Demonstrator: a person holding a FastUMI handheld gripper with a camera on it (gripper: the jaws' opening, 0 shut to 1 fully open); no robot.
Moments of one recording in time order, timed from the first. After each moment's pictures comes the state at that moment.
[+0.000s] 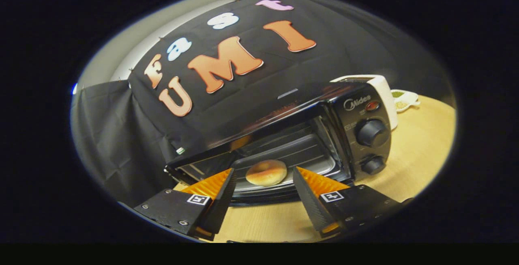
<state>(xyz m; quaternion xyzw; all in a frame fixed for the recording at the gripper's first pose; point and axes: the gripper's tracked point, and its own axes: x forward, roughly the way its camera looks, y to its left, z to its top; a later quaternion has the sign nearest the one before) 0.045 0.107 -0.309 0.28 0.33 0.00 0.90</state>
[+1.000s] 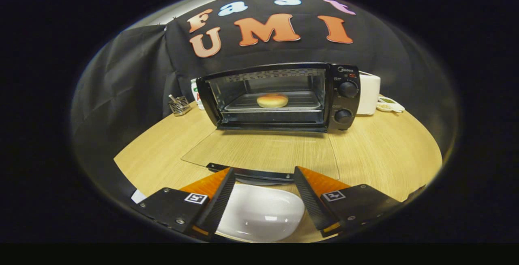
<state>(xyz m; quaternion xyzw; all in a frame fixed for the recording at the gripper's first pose) -0.124 0.123 -0.308 0.09 0.47 0.08 0.88</state>
